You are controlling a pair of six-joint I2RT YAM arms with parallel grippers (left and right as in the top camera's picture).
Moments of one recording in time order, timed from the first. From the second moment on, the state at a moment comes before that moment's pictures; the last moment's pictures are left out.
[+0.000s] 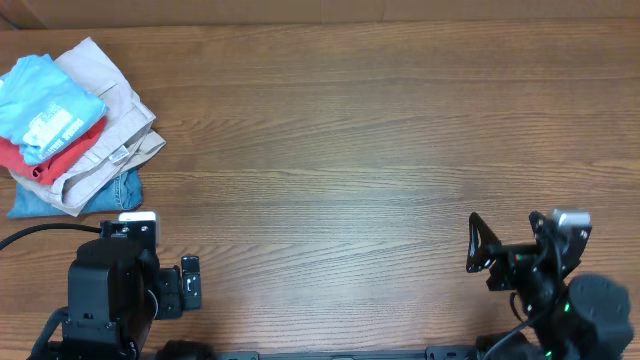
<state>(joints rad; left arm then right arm) -0.13 0.71 1.22 -1.44 -0.20 -0.12 0.10 0.32 0.75 -0.80 -0.04 0.20</state>
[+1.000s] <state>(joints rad) -0.13 0.71 1.22 -1.44 -0.20 -0.12 0.10 0.02 0.02 -0.03 -0.08 0.00</state>
